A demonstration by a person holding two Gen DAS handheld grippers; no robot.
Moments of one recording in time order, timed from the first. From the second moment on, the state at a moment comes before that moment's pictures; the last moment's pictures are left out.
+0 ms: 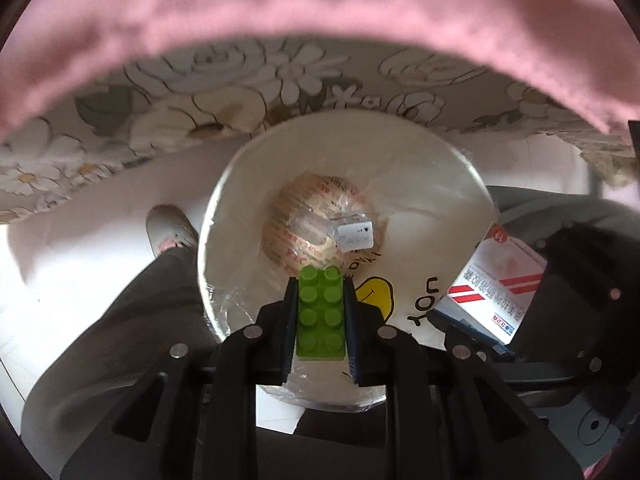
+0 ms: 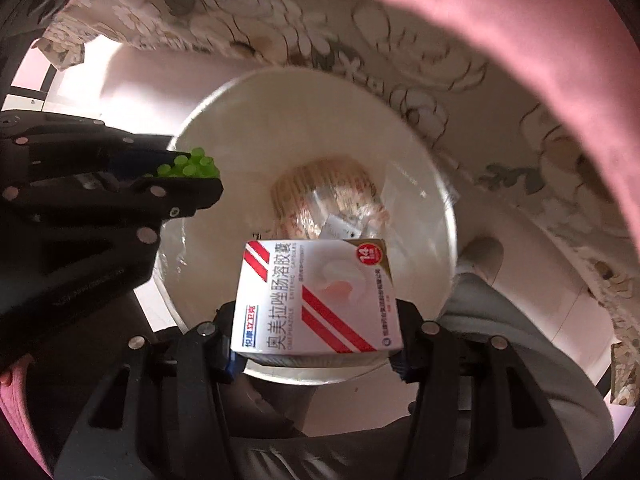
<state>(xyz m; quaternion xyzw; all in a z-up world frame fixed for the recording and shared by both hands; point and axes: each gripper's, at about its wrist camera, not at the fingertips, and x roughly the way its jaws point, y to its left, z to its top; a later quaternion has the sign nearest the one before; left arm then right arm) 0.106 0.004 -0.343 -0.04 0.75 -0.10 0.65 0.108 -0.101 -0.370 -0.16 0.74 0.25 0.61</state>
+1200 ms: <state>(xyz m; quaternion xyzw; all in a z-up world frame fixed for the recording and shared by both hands) 0.104 0.006 -0.359 -0.04 0.77 -0.07 0.63 0.105 -0.109 -0.391 -0.16 0.75 0.22 0.60</state>
